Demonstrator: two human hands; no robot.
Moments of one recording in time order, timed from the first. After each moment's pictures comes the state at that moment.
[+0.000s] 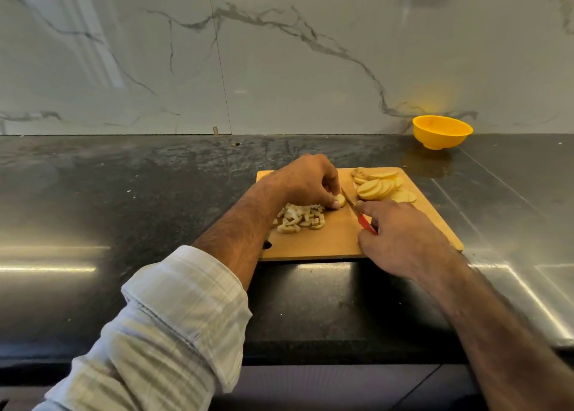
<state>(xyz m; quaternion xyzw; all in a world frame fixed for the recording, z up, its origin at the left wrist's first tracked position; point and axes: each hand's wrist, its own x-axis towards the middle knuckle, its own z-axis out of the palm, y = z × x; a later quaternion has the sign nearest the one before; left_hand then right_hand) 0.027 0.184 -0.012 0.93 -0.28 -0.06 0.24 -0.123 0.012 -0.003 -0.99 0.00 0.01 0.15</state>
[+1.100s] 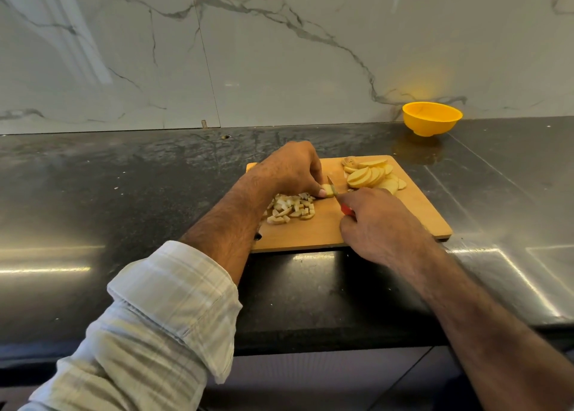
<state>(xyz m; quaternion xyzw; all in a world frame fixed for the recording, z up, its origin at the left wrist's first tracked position) 0.019 0.181 -0.004 0.95 -0.22 -0.05 0.22 -0.120 0.023 -0.005 -0.99 -0.02 0.00 0.16</state>
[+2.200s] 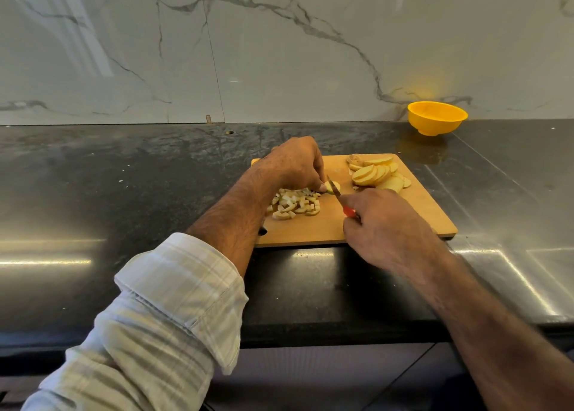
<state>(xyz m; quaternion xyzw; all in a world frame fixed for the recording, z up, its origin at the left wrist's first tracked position) 0.014 0.183 -0.001 0.95 -0.19 -0.06 0.24 -0.128 0.026 -0.010 -0.99 -0.05 -0.01 0.15</state>
